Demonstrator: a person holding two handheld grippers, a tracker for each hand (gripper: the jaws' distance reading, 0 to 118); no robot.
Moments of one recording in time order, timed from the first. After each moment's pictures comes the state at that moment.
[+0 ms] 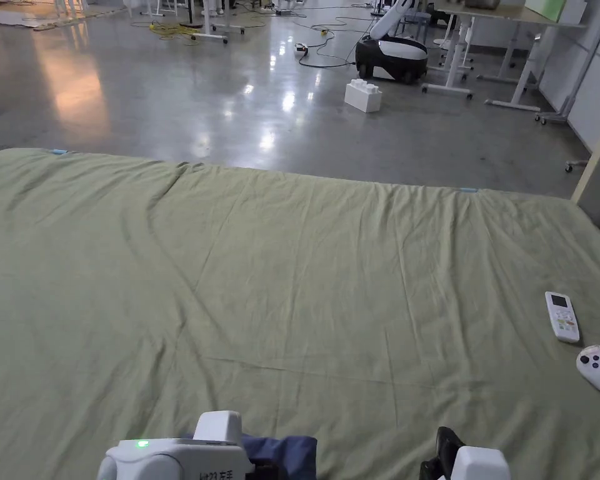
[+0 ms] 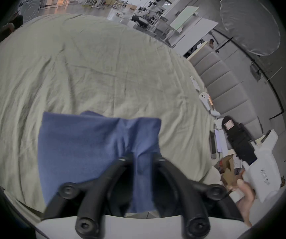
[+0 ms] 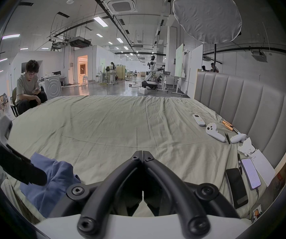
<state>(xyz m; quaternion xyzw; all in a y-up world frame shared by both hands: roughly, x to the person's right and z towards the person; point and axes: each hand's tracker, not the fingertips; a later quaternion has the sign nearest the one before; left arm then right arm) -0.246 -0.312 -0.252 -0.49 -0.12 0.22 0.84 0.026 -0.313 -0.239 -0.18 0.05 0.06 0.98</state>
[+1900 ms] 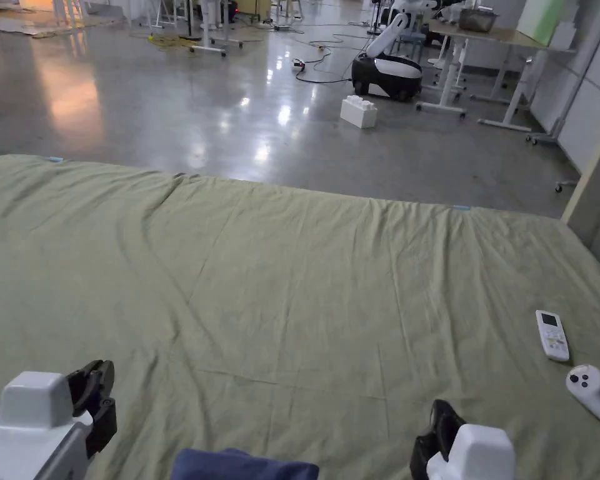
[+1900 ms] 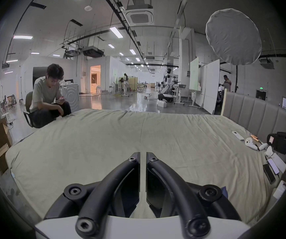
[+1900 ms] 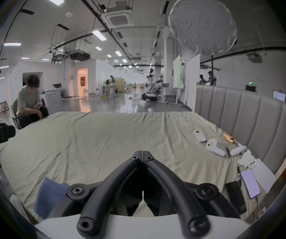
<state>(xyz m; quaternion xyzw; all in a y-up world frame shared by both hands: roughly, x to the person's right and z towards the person) -0.344 -0.267 -0.187 -0.15 0.10 0.03 0.98 0.011 -0.270 -0.240 -0.14 0.06 0.03 0.99</state>
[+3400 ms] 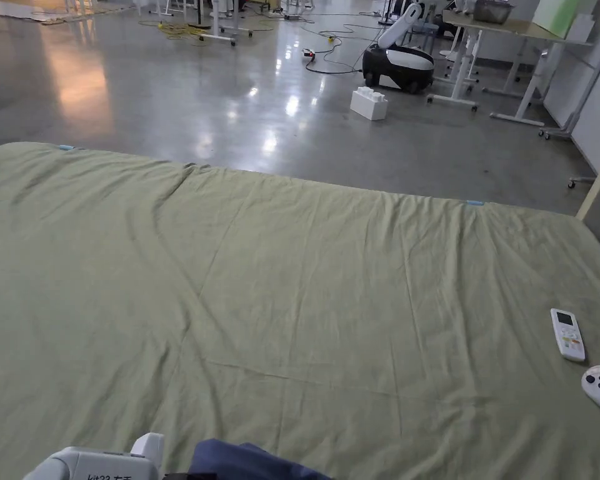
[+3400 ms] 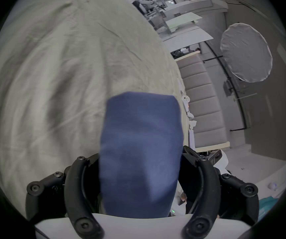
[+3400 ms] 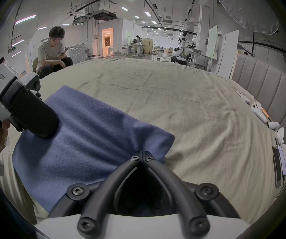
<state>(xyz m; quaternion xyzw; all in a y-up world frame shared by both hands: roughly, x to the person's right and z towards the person) -0.394 -0.417 -0.270 -0.47 -0.26 0.38 0.75 -0.096 -0.419 -0.230 -0.30 0.17 0.10 0.93</state>
